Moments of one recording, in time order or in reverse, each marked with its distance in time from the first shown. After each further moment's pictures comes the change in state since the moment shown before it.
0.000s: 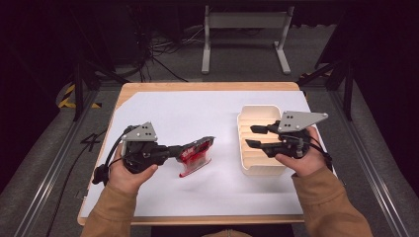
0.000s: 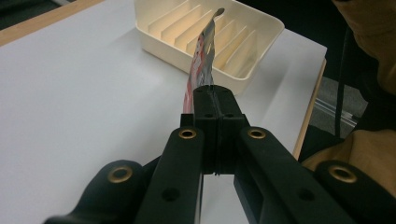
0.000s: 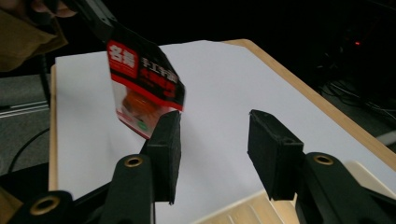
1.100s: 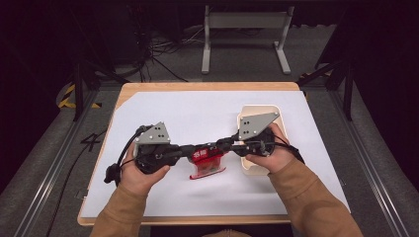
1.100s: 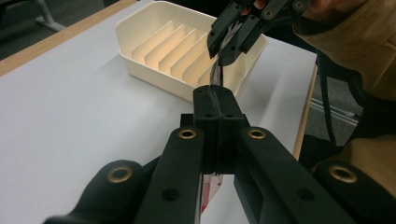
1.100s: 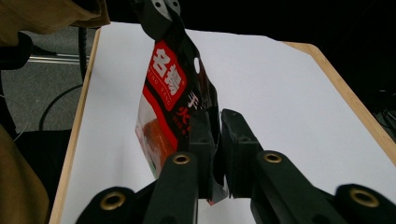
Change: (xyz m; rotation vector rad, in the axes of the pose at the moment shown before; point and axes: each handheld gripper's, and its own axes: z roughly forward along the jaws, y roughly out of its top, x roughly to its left) left arm -0.017 0.014 0.015 -0.040 -0.009 0.067; right arm 0.015 0.023 0.065 0.084 0.192 -0.210
